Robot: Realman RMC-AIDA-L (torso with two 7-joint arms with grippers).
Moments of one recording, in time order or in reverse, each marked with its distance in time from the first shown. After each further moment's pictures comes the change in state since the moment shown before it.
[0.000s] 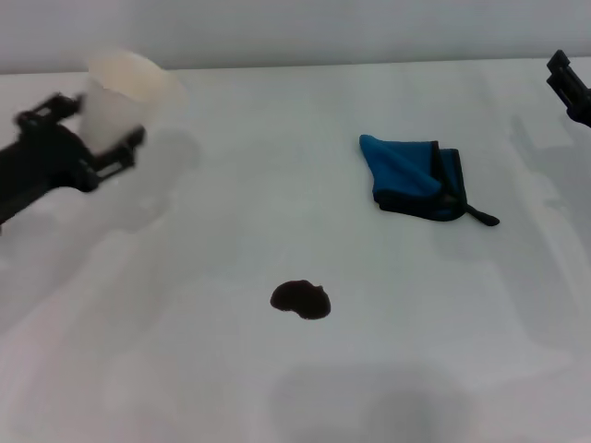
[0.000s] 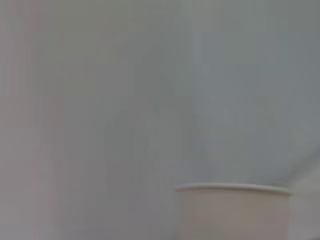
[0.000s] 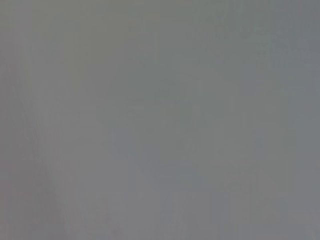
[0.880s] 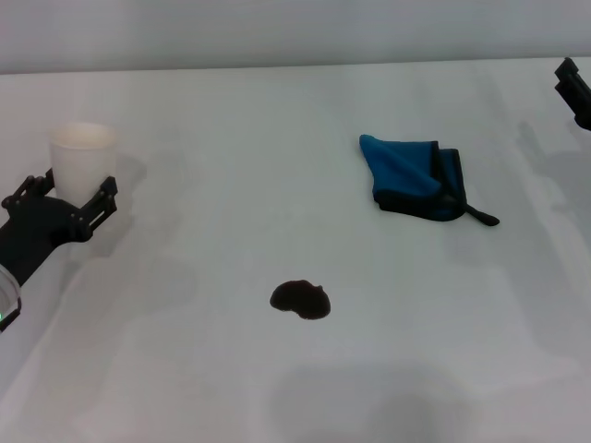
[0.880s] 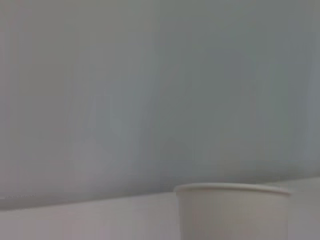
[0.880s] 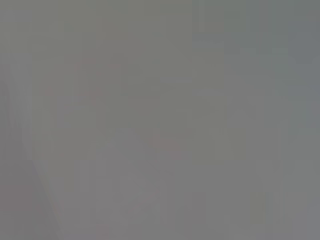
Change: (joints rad) left arm -0.127 -0.017 0.005 -0.610 -0.566 0.044 0.372; right arm -0.018 0.000 0.002 0.001 0.004 0.000 0.039
